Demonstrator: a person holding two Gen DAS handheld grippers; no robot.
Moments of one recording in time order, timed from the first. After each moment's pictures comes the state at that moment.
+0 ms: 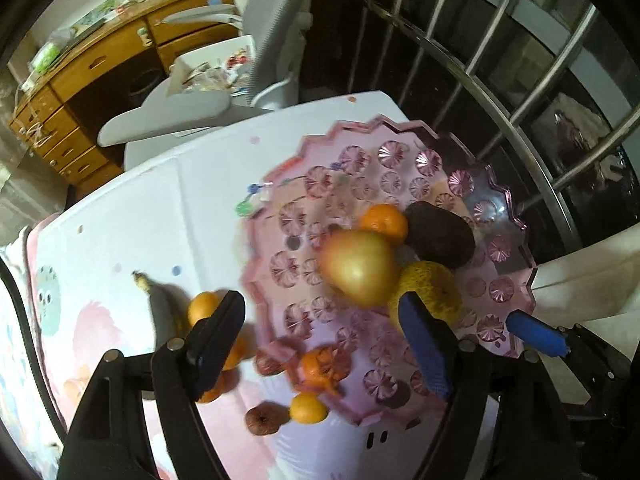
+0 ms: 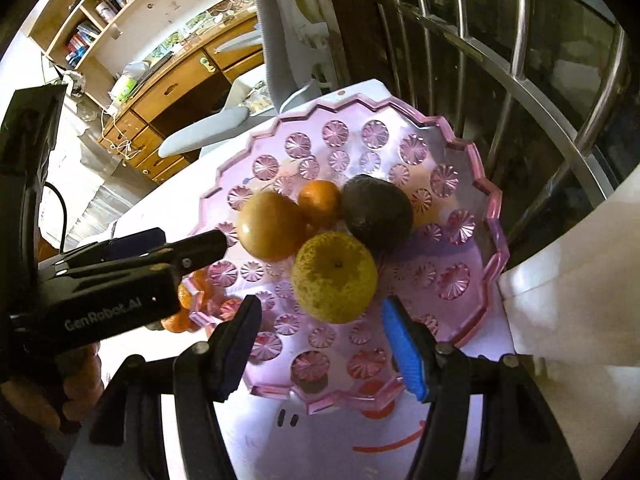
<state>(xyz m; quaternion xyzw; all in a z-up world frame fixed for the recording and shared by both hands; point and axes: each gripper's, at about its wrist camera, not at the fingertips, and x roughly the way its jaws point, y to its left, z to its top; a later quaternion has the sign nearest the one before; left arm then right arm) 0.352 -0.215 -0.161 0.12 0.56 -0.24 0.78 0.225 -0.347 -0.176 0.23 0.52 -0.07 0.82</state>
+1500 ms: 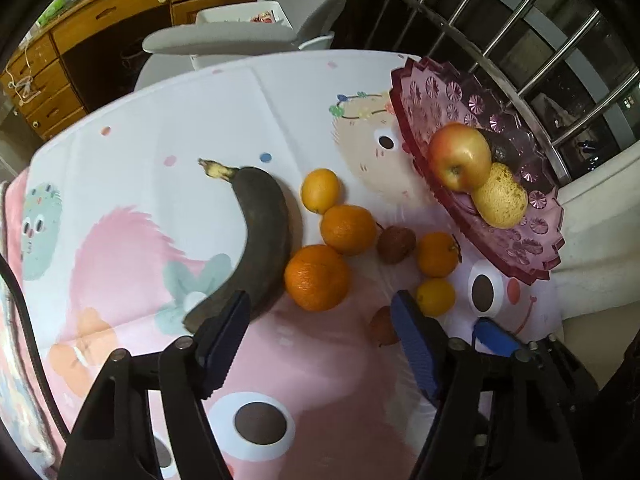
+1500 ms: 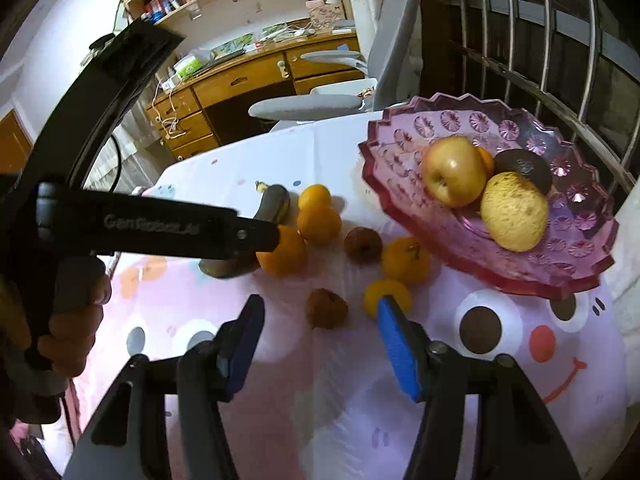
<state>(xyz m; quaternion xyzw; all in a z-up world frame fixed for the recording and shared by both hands) 0.343 -0.061 -0.226 0.07 0.59 -0.29 0.75 0.193 -0.154 -0.218 0.12 0.43 -0.04 0.89</state>
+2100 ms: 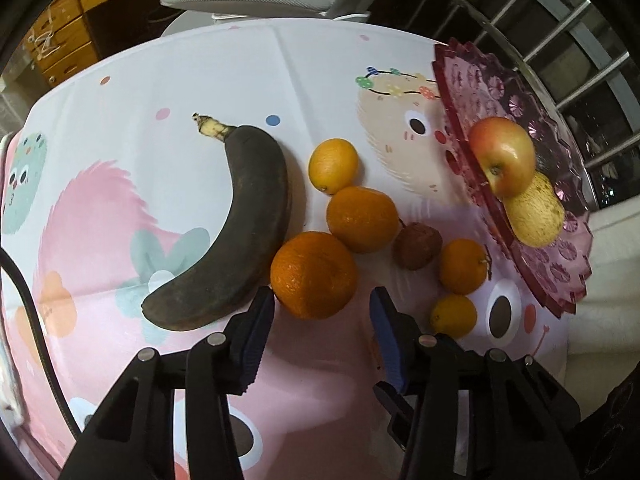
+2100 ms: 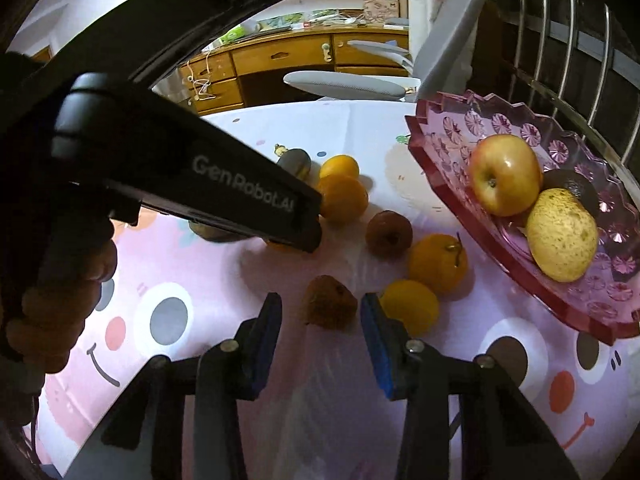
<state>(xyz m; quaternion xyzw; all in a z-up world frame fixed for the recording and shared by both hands) 0.346 -0.077 -0.269 0.03 0.63 -0.23 0.75 0.204 -0.144 -0.257 0.04 0.45 0.02 0.89</state>
